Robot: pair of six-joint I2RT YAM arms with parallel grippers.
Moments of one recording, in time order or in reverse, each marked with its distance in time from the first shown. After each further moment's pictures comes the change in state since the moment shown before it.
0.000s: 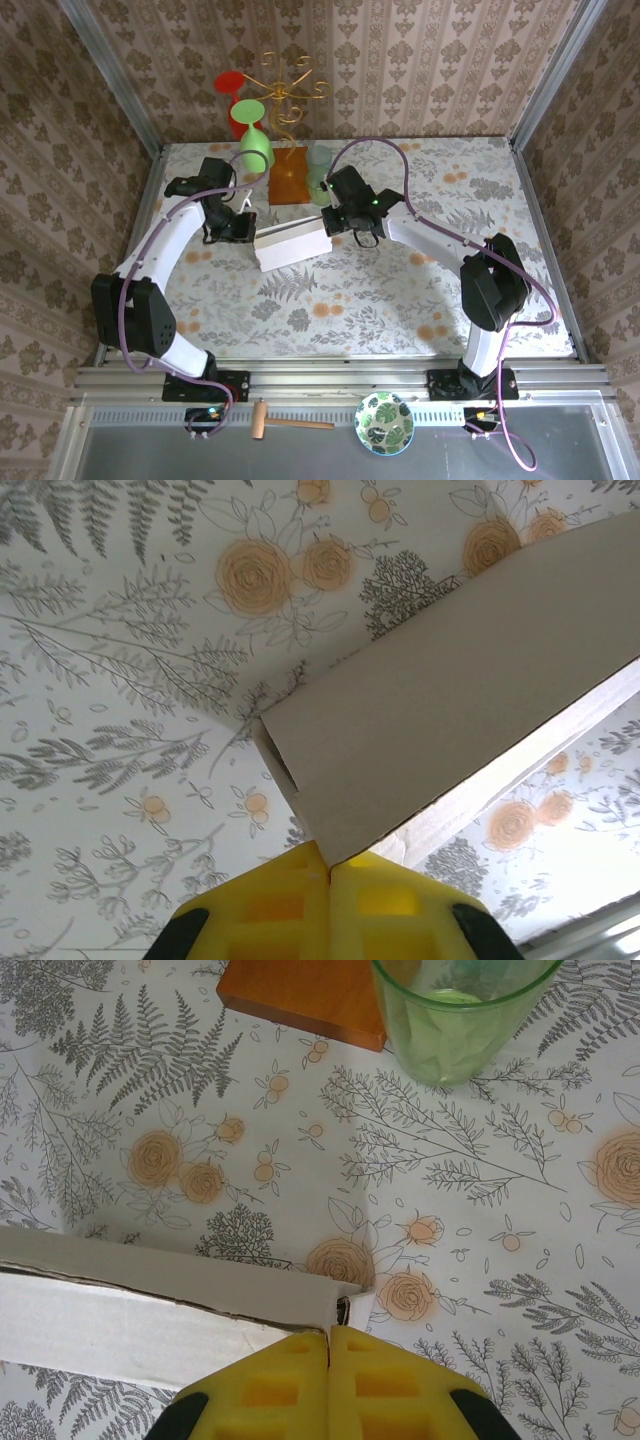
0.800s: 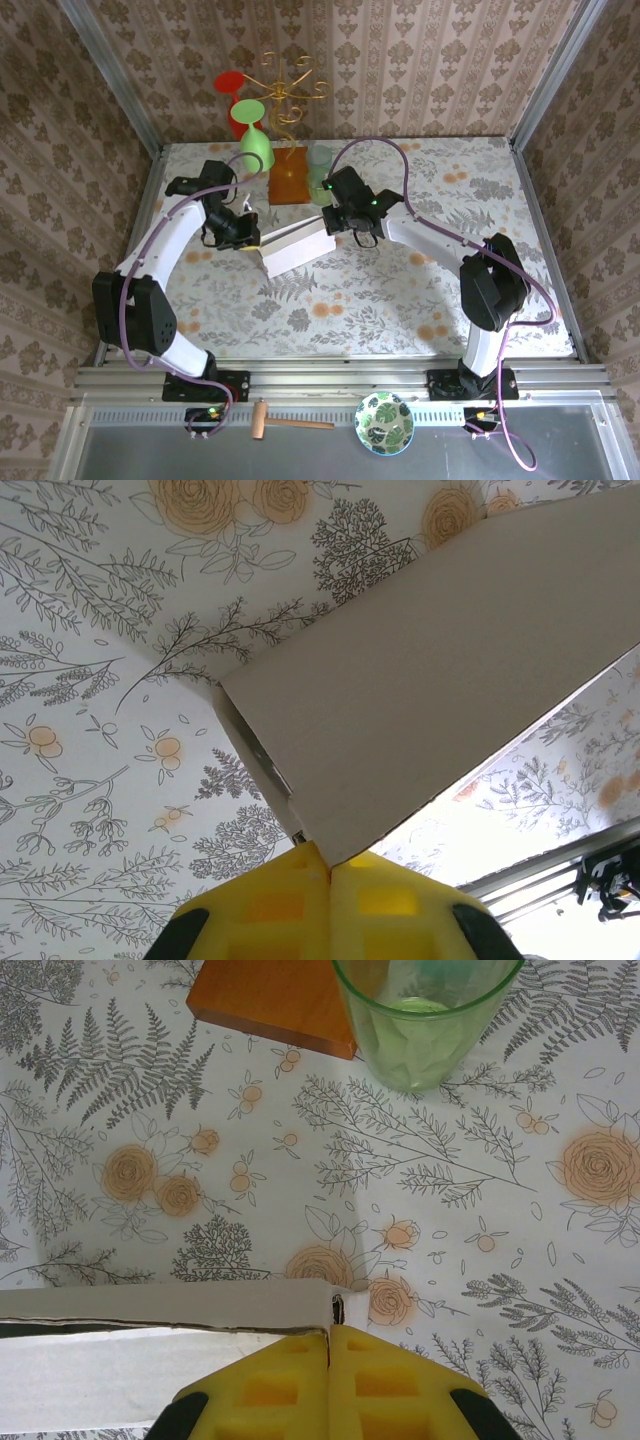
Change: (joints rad) left arm 0.001 0.011 -0.003 -0.057 0.119 -0.175; right arm 0.006 0.004 0.000 0.001 0.056 0.020
